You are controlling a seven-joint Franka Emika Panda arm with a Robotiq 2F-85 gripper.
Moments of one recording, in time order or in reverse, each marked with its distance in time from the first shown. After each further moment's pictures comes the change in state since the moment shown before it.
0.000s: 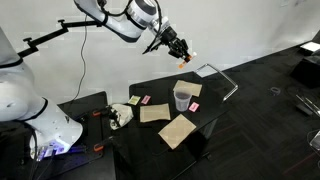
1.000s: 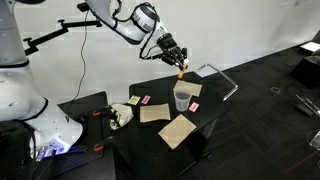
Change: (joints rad) arm 0.036 0.179 0.071 0.142 -0.013 -0.598 0.348
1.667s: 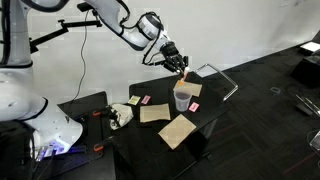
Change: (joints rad) arm -0.009 0.102 -0.003 0.055 0.000 -0.035 0.015
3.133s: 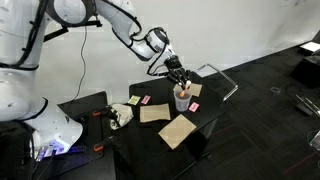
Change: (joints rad) arm -0.011 0.180 -0.016 0.103 0.005 -0.027 0.023
